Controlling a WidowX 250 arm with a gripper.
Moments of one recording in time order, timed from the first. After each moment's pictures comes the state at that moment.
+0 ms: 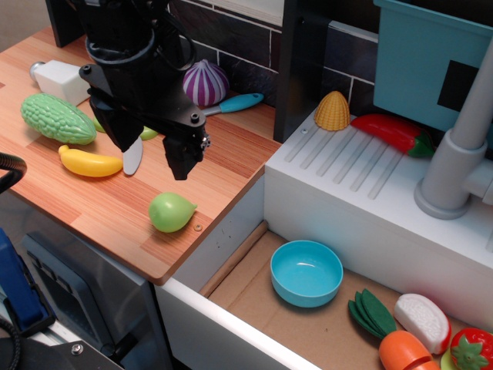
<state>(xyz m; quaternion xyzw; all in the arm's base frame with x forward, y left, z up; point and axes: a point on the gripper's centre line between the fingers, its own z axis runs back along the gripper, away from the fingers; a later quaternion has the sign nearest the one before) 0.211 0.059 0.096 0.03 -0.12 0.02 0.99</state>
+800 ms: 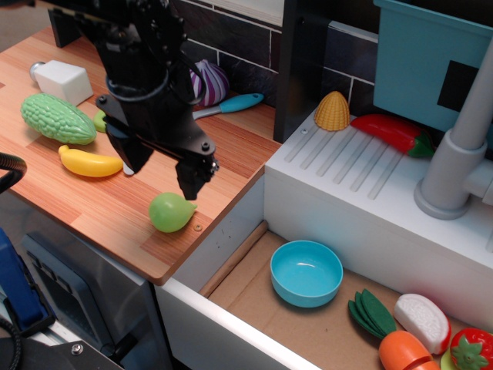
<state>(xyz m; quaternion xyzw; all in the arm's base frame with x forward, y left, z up) 0.220 0.062 0.061 0.03 -0.12 0.03 0.99</state>
